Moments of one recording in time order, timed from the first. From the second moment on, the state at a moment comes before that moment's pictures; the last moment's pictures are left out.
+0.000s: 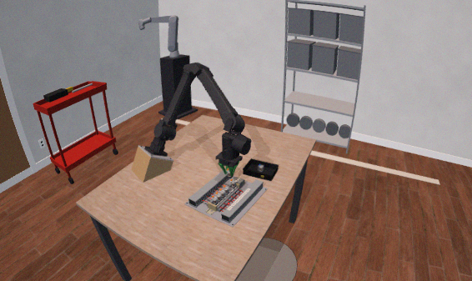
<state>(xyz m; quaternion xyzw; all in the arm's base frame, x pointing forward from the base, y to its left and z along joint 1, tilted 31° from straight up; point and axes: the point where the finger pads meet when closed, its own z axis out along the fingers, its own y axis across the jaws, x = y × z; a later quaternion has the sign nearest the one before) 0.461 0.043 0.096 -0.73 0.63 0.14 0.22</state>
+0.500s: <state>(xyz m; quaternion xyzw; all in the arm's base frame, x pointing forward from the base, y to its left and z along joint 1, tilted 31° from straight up) 0.467 0.037 0.095 -0.73 0.63 0.14 0.22</state>
